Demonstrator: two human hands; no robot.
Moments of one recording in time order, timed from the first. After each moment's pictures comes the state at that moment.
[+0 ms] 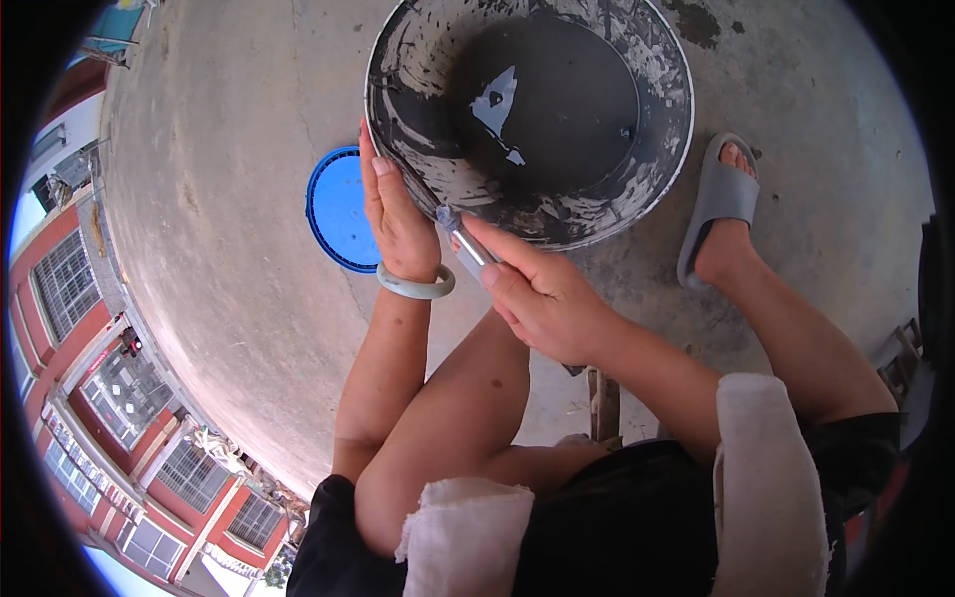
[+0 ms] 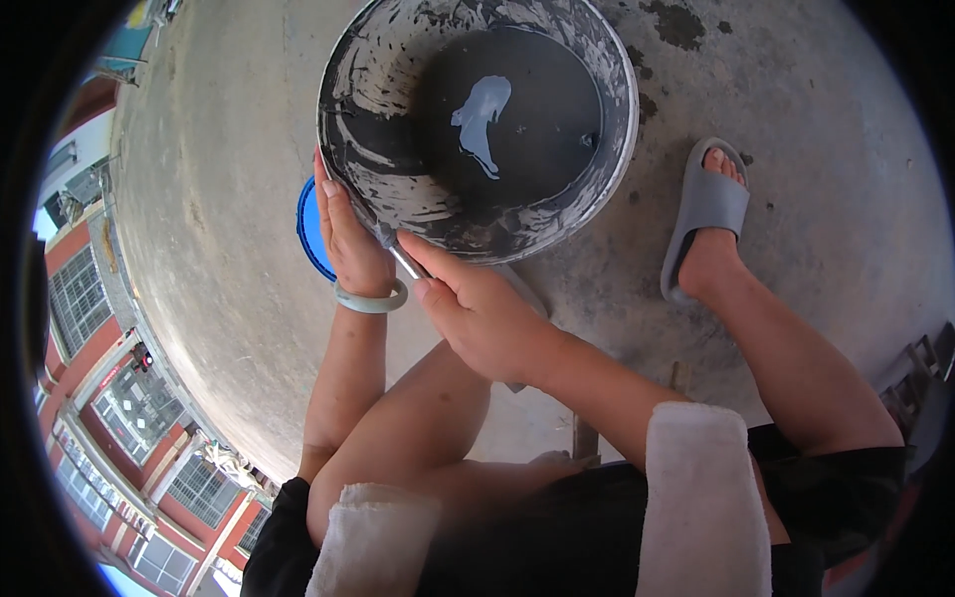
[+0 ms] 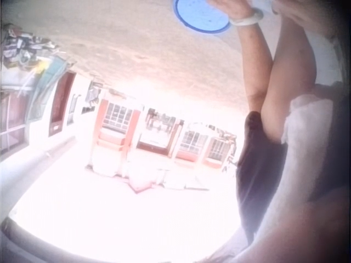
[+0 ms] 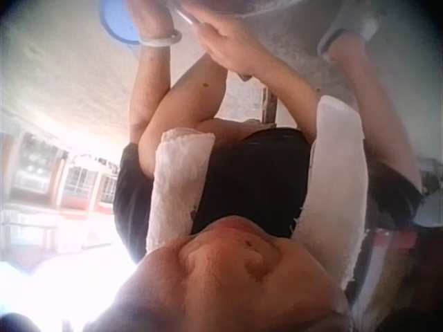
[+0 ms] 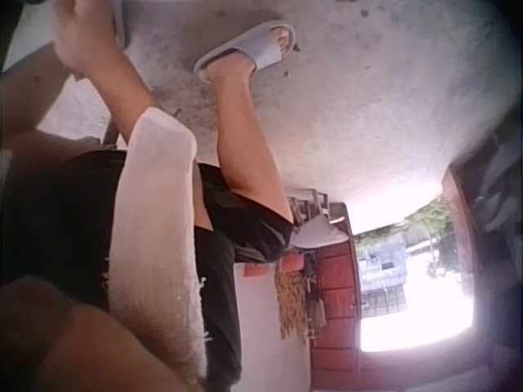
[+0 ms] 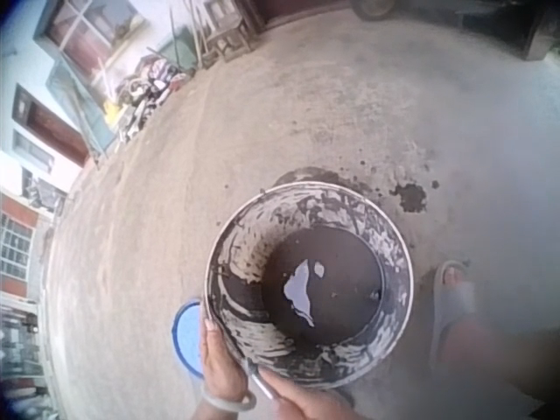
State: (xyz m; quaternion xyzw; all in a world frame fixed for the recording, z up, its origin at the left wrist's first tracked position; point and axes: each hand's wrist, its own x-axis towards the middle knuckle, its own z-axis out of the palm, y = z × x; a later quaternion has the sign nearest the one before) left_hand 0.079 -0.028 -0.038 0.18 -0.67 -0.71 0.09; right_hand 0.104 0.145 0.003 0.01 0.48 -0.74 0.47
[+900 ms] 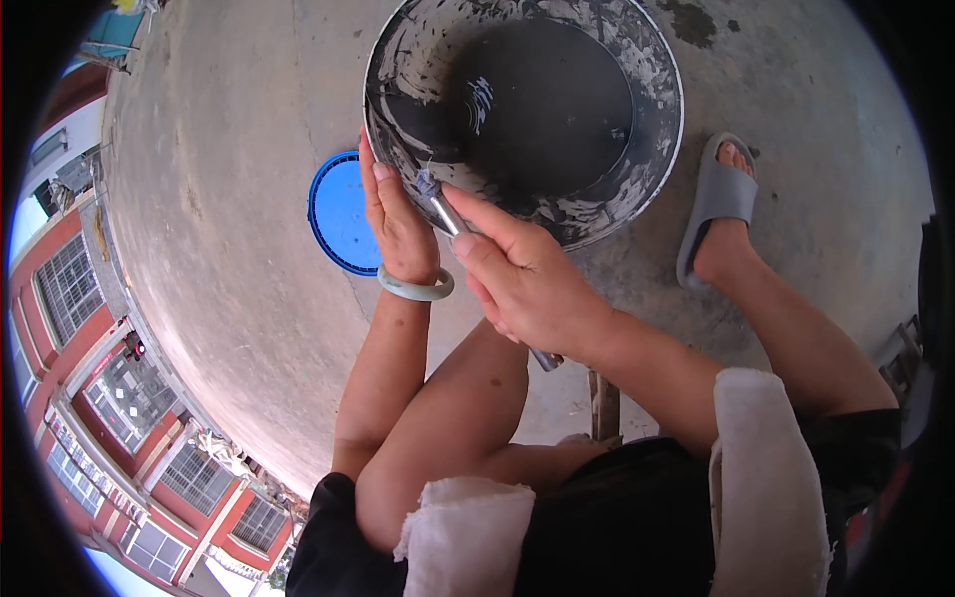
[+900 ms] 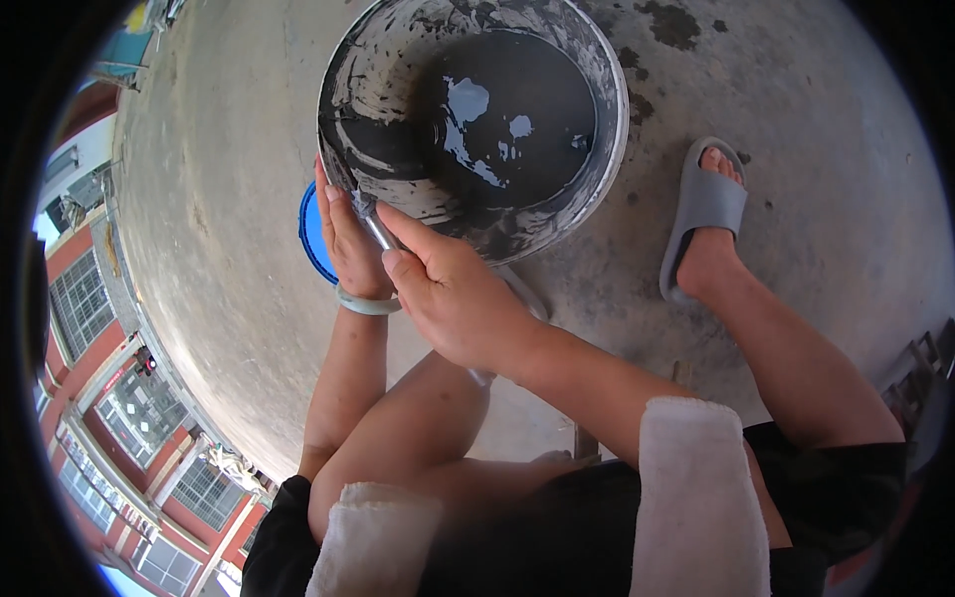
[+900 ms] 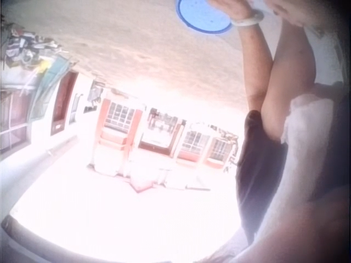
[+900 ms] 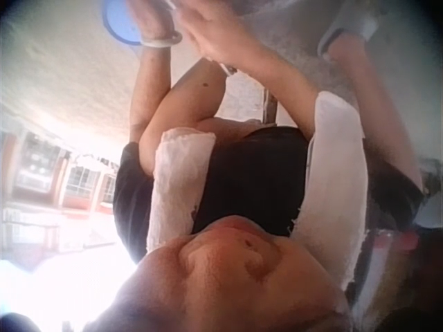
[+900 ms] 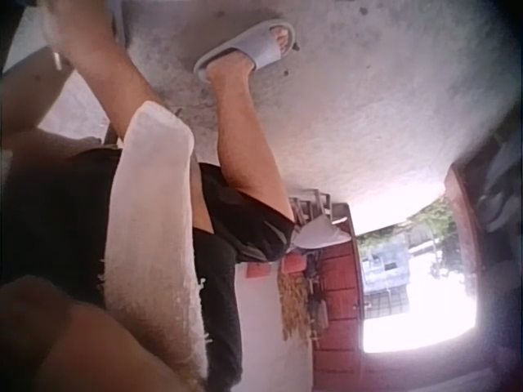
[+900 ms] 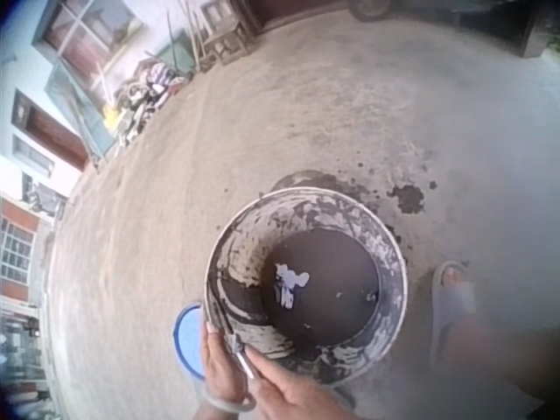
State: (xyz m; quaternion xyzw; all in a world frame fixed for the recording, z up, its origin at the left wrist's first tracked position) left_hand 0.080 -0.032 -0.034 0.19 -0.69 -0.69 0.08; right_hand 0.082 0.129 0.023 0.06 0.44 -0.78 0.45
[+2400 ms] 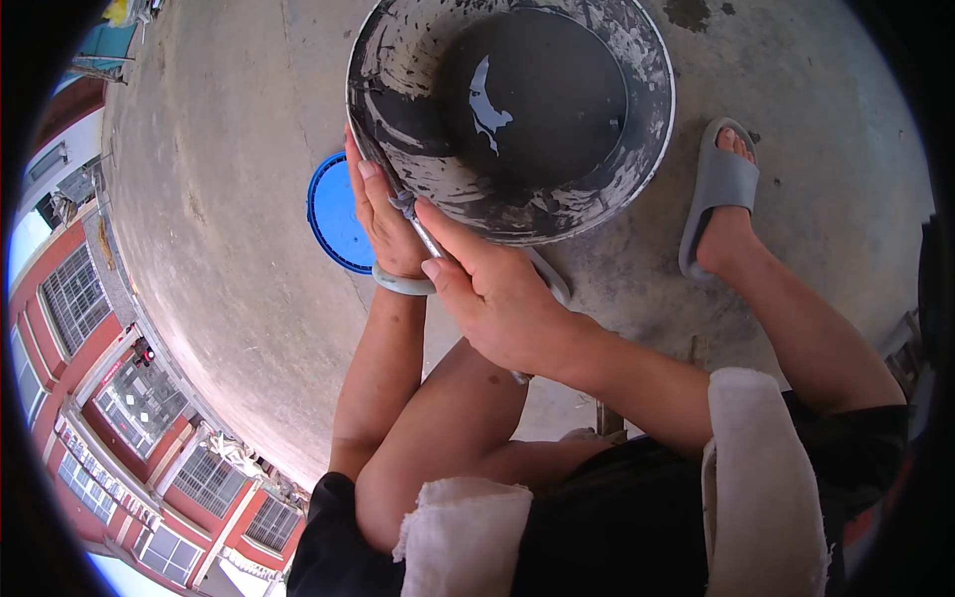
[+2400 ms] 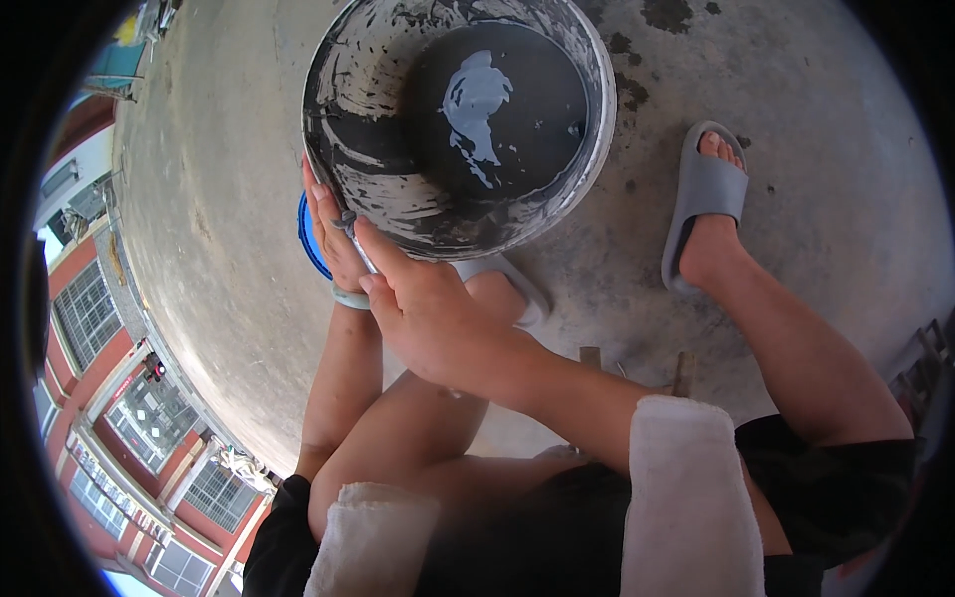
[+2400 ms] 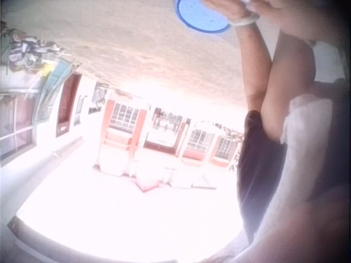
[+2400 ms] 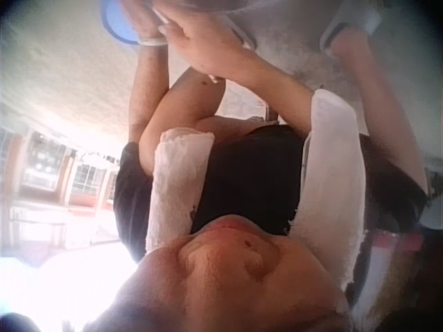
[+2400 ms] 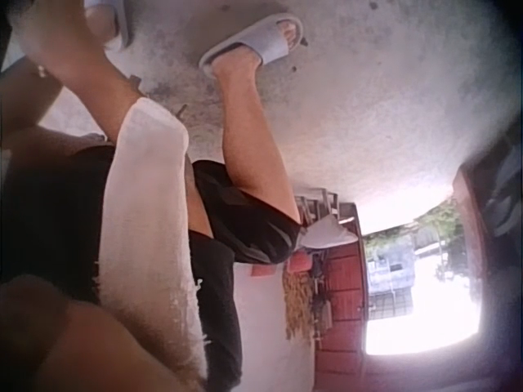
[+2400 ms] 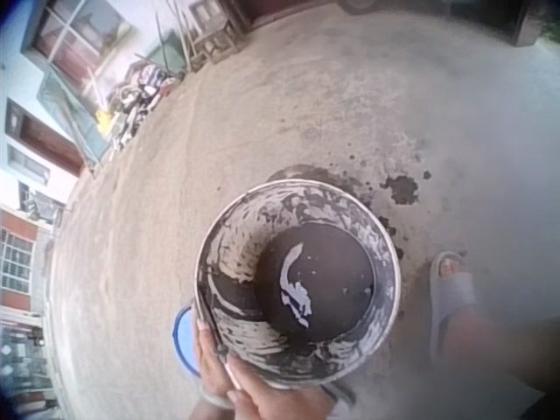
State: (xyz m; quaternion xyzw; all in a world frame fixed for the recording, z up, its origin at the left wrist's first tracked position) left_hand 0.078 -0.025 -0.031 0.17 -0.74 -0.64 0.08; right_hand 0.118 0.100 -0.008 -0.07 0.63 -0.76 0.14
